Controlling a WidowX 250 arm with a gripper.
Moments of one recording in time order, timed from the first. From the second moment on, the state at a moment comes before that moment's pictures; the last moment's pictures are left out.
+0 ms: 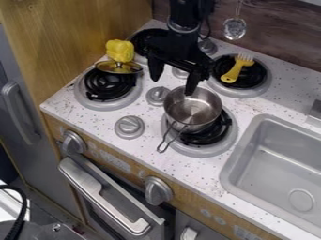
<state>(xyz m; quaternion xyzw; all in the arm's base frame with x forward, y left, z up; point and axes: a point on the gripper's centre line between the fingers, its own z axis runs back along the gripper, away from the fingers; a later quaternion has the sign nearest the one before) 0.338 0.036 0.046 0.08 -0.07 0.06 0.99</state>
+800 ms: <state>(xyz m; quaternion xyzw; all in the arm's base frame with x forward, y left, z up) 0.359 0.125 0.027 0.08 -0.08 0.16 0.98</state>
